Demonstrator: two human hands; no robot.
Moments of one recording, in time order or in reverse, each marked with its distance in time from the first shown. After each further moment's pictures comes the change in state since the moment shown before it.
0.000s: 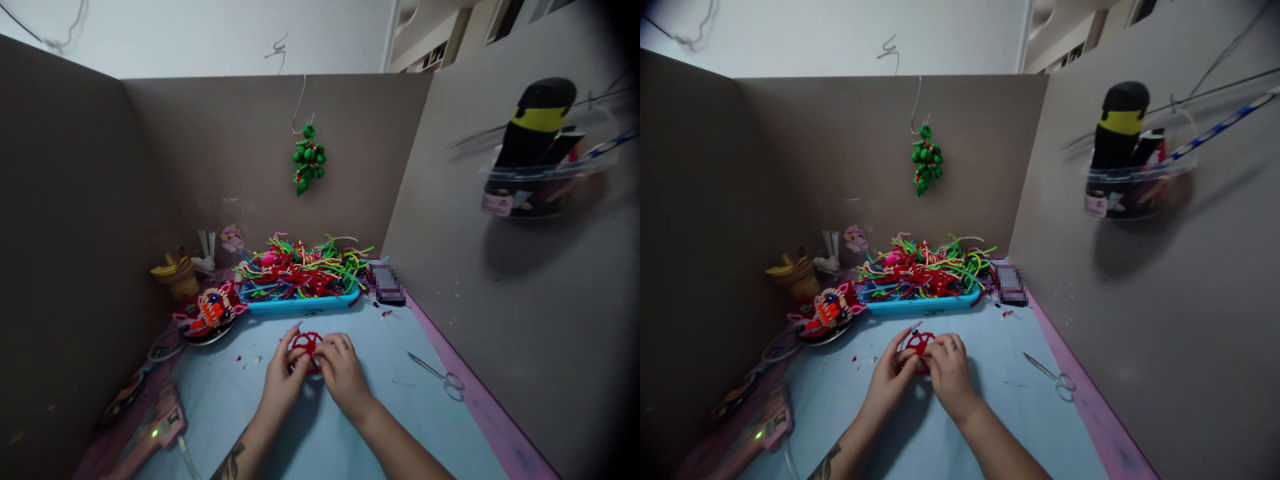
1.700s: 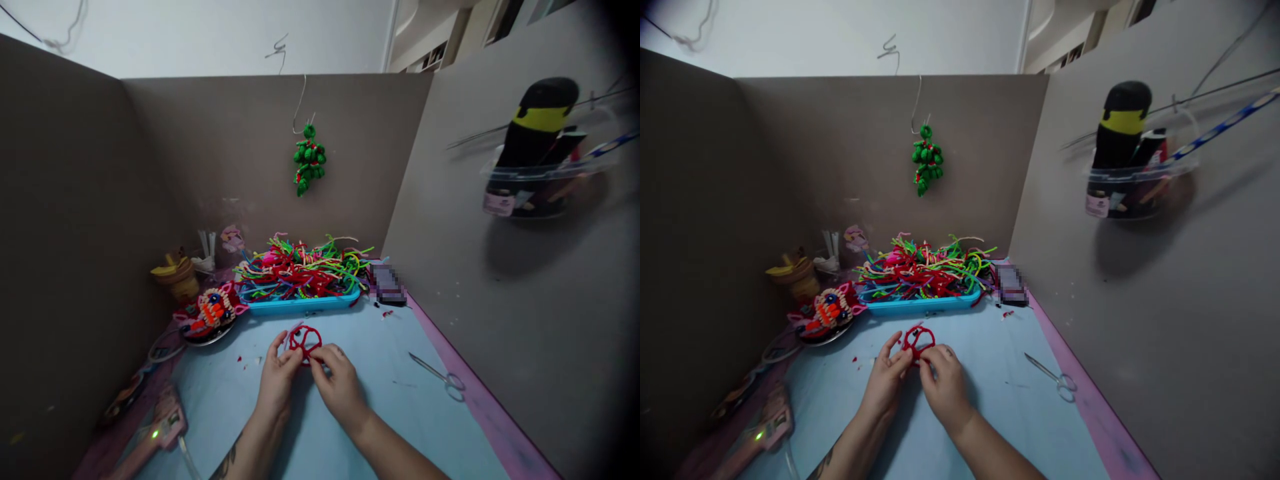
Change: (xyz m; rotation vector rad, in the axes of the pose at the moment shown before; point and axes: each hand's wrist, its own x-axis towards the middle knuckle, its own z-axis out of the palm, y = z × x) left_hand 0.004 -0.003 0.003 -0.397 0.258 -0.245; right_hand -0.007 -0.014 0.012 0.191 0.033 0.136
